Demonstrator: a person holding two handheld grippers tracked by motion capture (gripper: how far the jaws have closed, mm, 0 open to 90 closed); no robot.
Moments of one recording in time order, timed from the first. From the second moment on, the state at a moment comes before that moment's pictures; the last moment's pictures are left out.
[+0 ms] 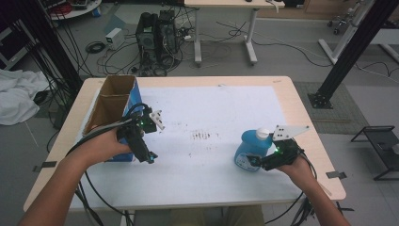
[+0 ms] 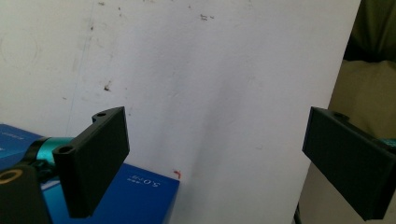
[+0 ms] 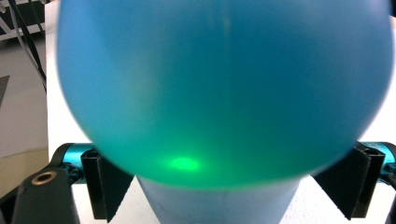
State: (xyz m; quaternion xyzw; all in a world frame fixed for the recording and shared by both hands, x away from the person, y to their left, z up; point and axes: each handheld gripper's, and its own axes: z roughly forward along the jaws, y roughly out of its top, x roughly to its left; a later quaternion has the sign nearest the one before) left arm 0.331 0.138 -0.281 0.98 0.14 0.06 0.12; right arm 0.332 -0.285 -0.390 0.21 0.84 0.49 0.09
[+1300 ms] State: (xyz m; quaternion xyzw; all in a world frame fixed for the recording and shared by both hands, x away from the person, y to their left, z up) left arm 0.331 0.136 -0.280 0.98 0.13 0.07 0.12; right arm 0.323 -0.285 -0.390 0.20 0.84 0.49 0.09
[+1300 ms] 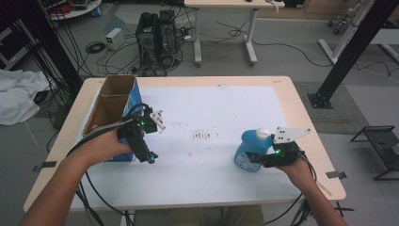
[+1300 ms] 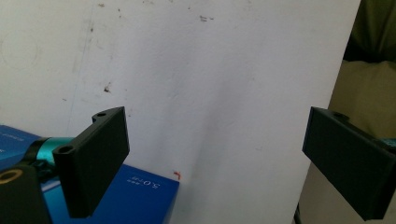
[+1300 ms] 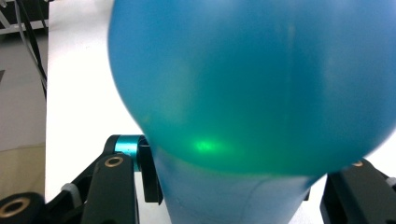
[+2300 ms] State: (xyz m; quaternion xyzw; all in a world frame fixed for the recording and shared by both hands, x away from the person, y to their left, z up) left arm 0.331 0.073 -0.225 0.98 0.06 0.07 0.15; right arm 0.334 -0.228 -0.330 0.07 0.88 0.46 0.03
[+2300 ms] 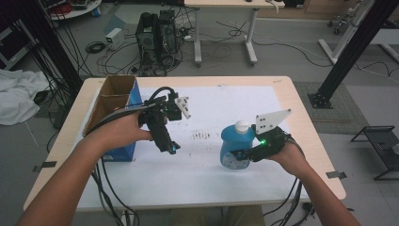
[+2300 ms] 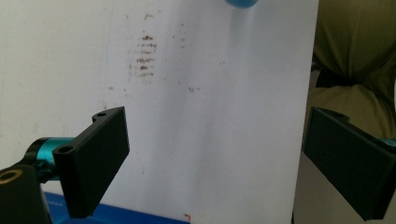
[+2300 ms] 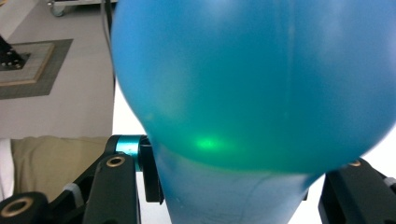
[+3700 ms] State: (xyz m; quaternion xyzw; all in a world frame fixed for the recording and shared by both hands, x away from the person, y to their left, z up) left arm 0.332 -0.005 -0.220 0.99 -0.01 0.03 0.15; right arm 0.339 -0.154 -0.320 0.00 0.89 0.45 0.00
